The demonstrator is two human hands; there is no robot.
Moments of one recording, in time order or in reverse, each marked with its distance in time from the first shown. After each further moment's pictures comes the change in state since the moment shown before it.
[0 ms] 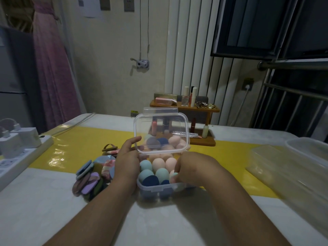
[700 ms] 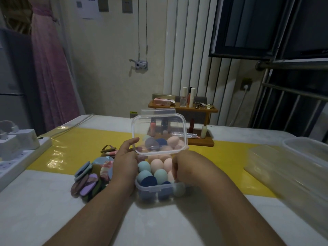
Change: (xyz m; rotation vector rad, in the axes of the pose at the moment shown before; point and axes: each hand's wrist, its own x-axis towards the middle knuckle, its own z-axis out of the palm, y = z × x) left_hand 0.002 -0.002 -0.001 -0.025 0.007 0.005; right_hand 0.013 -0.002 -0.001 0.041 -0.064 0.042
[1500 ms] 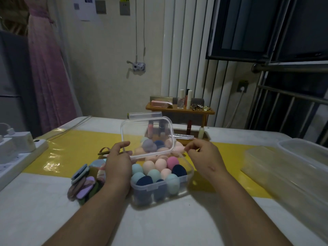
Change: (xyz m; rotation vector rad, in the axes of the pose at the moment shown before) left_hand 0.021 -0.012 -0.006 0.099 0.172 0.032; right_hand 0.008 0.052 0.010 0.696 0.681 -0.136
